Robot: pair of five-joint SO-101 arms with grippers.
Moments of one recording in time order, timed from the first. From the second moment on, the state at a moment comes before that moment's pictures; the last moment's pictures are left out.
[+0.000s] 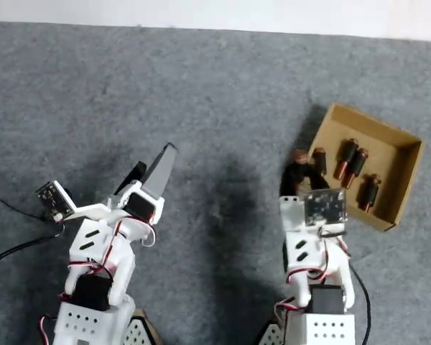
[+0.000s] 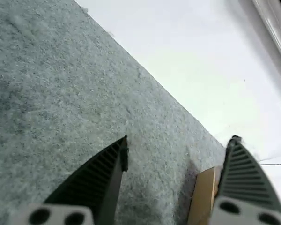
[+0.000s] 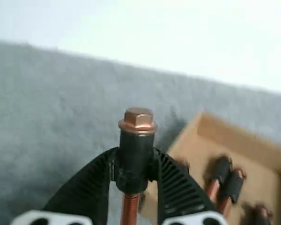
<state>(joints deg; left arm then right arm) 5.8 -103.0 96.0 27.6 53.7 -3.1 -100.1 94.9 24.6 12.0</state>
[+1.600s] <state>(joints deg) 5.4 -103.0 96.1 30.0 50.4 9.0 -19.2 32.5 42.1 2.6</state>
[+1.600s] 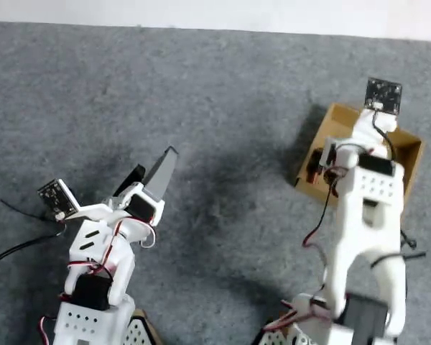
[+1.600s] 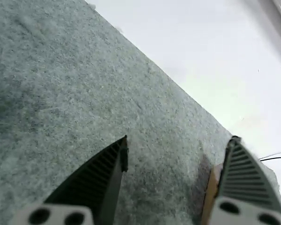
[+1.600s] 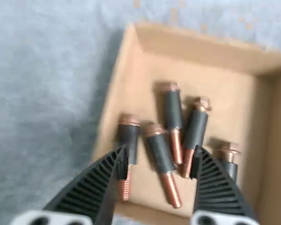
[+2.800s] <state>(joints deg) 5.4 -103.0 96.1 59.1 13.9 -9.6 -104.5 95.5 47.6 2.1</state>
